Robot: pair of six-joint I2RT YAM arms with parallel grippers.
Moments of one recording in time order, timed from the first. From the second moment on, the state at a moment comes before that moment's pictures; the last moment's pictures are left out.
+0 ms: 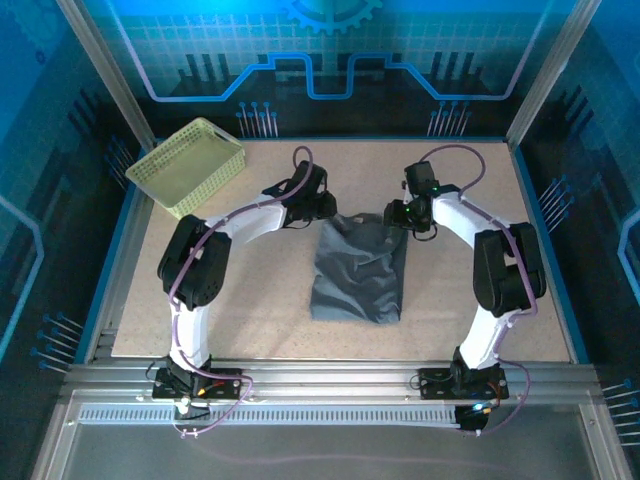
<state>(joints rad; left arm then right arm) -0.51 1.99 1.46 -0.31 0.05 -0.63 0.21 1.82 1.26 -0.57 -0.09 0.38</state>
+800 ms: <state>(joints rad) -0.70 2.03 1.52 -0.38 -0.09 0.02 0.22 1.85 1.33 -0.61 -0.05 0.33</state>
